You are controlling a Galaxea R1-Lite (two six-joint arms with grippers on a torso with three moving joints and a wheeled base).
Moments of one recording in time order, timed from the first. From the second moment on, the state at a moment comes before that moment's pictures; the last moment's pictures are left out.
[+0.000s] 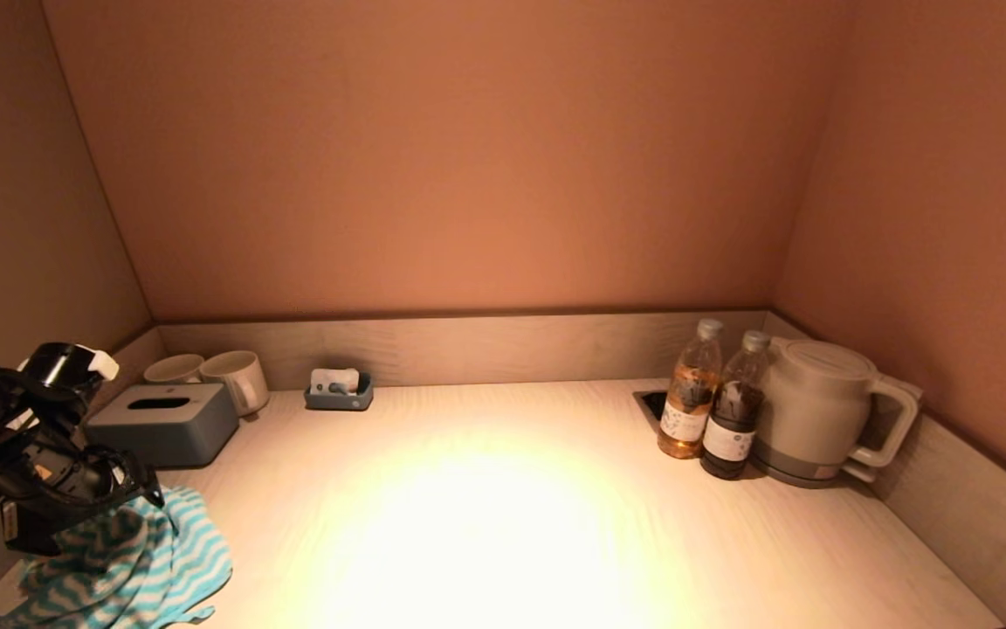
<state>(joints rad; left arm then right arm) 0.11 1.95 -1.08 0.34 0.17 -0.58 0.01 0.00 0.00 0.00 0.01 -0.01</state>
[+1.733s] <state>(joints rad) 0.10 2.03 -1.08 0.34 0.11 -0.63 0.01 0.00 0.00 0.00 0.01 -0.01</state>
